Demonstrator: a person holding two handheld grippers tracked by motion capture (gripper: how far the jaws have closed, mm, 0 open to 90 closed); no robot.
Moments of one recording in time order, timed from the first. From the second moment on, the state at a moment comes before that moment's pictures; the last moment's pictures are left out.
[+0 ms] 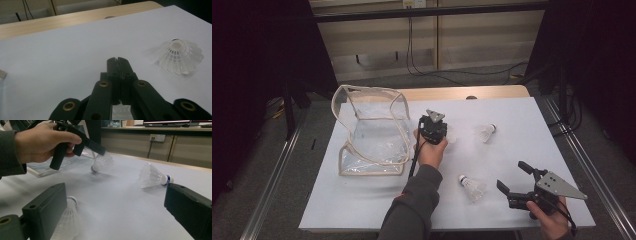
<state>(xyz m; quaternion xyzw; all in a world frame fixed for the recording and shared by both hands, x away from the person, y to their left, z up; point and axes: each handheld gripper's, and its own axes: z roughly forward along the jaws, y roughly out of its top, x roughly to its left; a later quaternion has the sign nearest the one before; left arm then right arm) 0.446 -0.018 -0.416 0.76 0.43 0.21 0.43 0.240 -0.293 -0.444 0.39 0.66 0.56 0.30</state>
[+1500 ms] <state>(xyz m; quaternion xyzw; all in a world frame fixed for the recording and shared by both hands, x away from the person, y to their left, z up) 0.440 -0.024 -0.424 0.76 0.45 0.20 0.43 0.240 -0.292 -0.443 0.39 0.67 0.56 0.30</state>
